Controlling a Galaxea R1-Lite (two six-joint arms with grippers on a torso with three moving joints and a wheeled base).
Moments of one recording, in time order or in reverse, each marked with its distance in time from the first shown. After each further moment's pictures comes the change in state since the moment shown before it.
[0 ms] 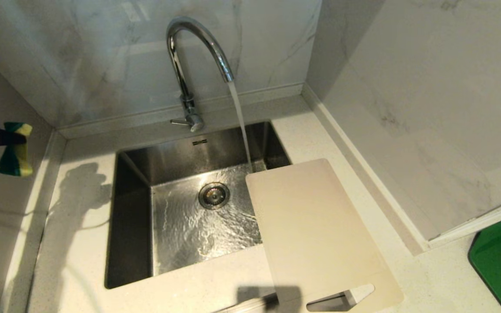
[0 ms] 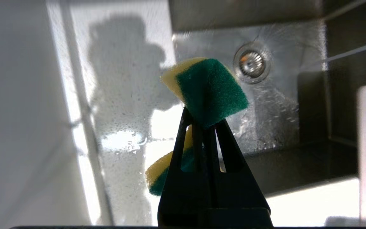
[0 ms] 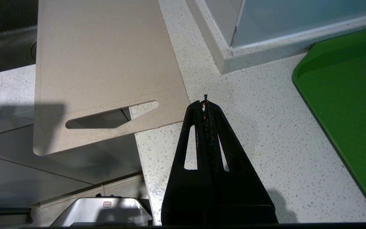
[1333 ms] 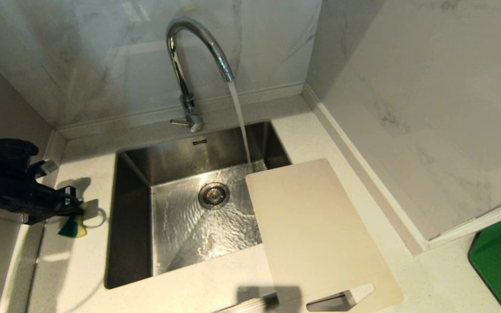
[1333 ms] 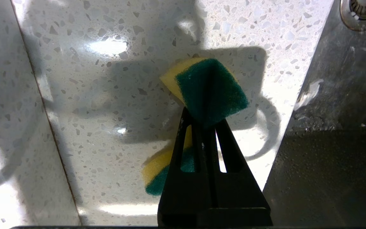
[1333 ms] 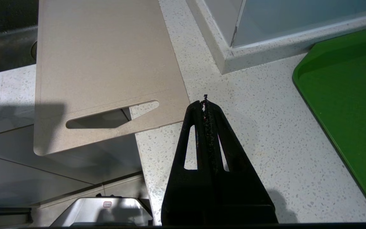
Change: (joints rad) left arm 0.051 0.506 0.141 -0.196 -0.013 -0.060; right arm 0.000 0.000 0.000 0.000 0.000 0.000
